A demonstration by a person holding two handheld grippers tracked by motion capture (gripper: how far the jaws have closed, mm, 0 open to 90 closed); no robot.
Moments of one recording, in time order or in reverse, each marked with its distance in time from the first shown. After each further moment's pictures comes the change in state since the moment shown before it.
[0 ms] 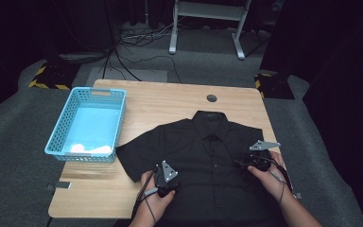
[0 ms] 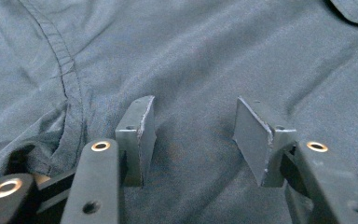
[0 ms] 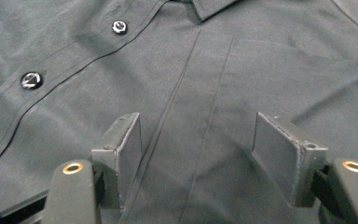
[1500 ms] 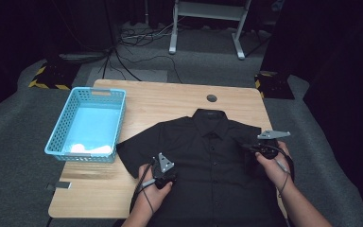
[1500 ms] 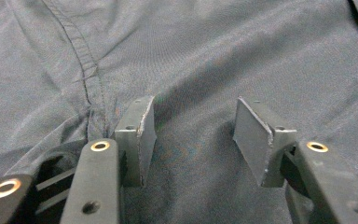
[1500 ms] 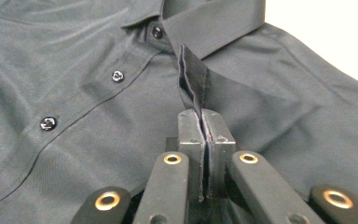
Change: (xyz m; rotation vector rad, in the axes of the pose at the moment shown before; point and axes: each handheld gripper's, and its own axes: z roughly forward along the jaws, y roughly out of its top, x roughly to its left) left arm 0.021 0.007 0.011 -0.026 0.017 -0.031; right arm -0.024 0.026 -0.020 -0.080 0.030 0.035
